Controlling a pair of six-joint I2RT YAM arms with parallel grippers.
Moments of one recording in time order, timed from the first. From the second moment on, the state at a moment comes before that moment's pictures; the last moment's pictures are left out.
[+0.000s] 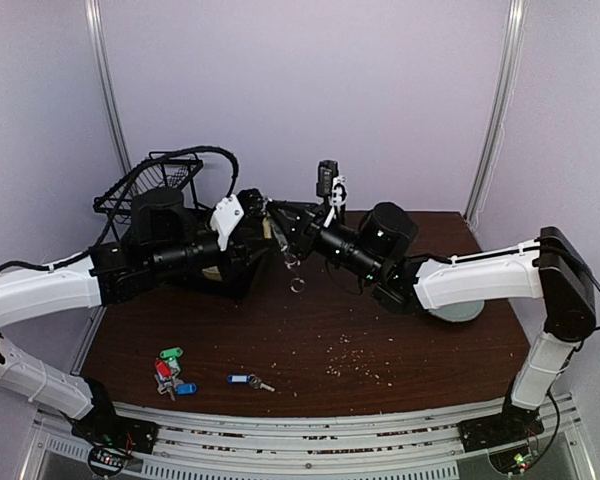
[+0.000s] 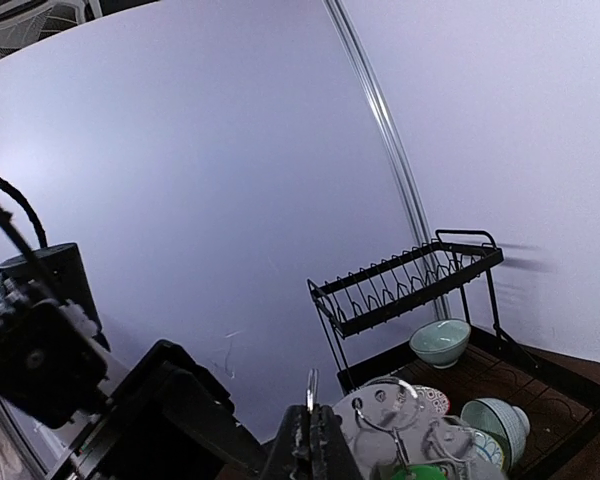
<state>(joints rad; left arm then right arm) -0.87 1.24 0.97 0.10 0.11 0.37 0.96 1.75 1.14 0.93 -0.10 0.38</state>
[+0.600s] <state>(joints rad) -0.77 1.02 0.95 0.01 0.52 0.45 0.85 1.67 1.08 0.91 -0.51 0.25</state>
